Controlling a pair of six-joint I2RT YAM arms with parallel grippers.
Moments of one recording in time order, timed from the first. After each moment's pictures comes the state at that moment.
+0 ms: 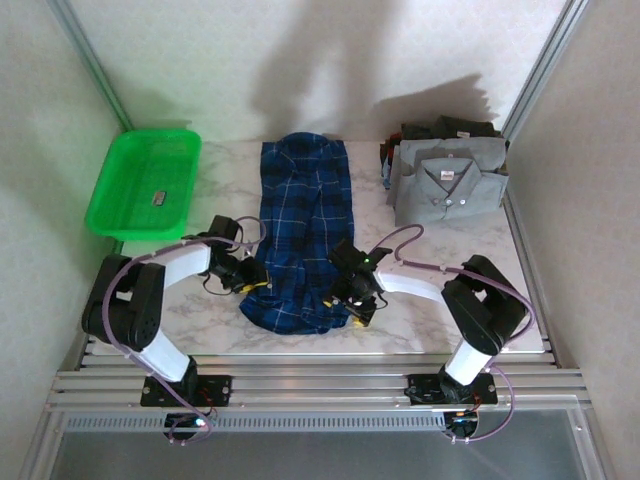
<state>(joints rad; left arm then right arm) -0.21 1.64 0.81 -0.52 0.44 -0.52 0.84 1.68 0.94 -0.65 -0.21 1.31</state>
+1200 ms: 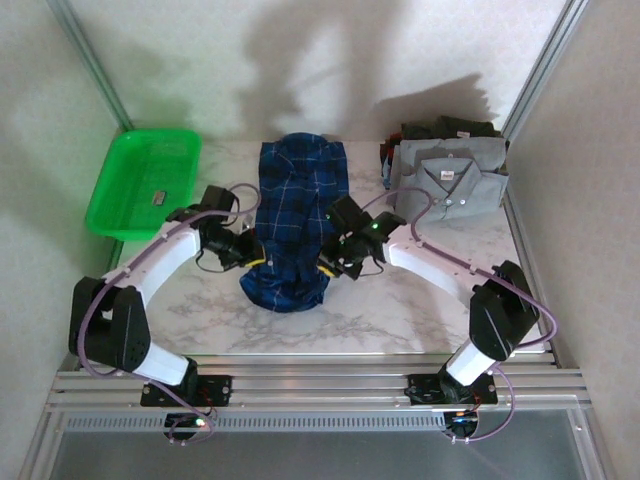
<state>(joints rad) -0.22 1.50 1.11 -0.82 0.49 -0.56 0.77 1.62 1.30 -0.78 -0.25 1.22</state>
